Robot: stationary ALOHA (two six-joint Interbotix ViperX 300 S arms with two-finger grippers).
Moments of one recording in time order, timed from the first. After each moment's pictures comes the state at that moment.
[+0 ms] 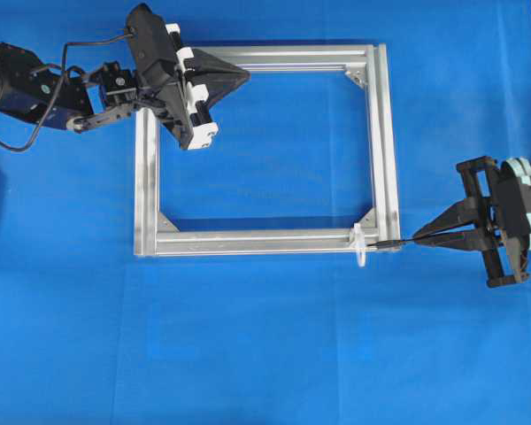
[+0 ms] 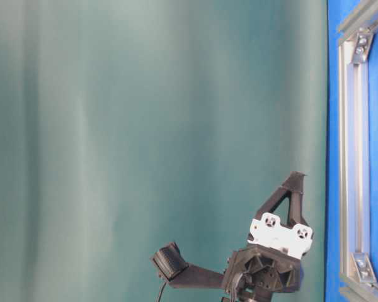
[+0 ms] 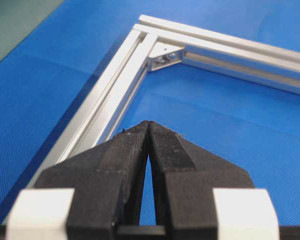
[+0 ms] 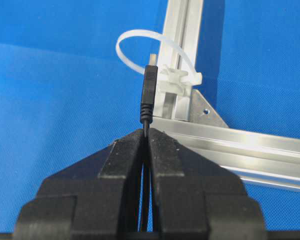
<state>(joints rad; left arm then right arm) 0.30 0.14 0.83 -0.09 -0.74 0.02 0.20 -0.57 1.38 0.04 -0.30 0.13</state>
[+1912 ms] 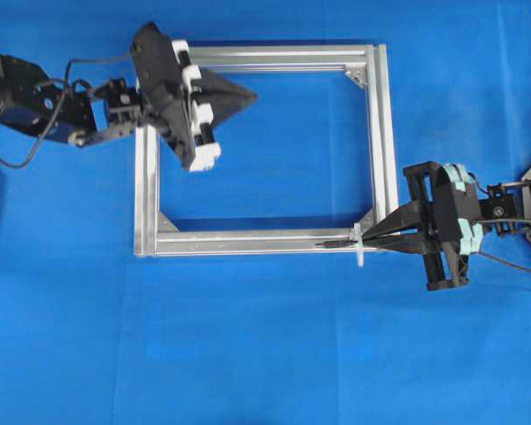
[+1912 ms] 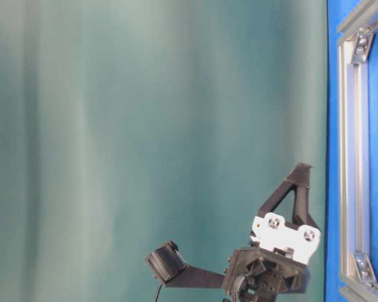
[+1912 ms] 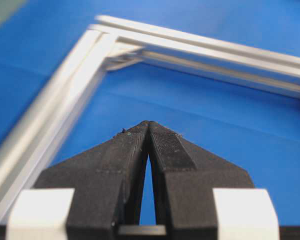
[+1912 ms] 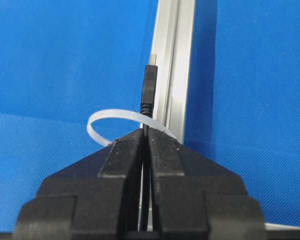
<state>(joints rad) 0.19 0.14 0.83 -0.09 -0.74 0.00 0.17 -0.20 1.21 0.04 -0.53 0.13</state>
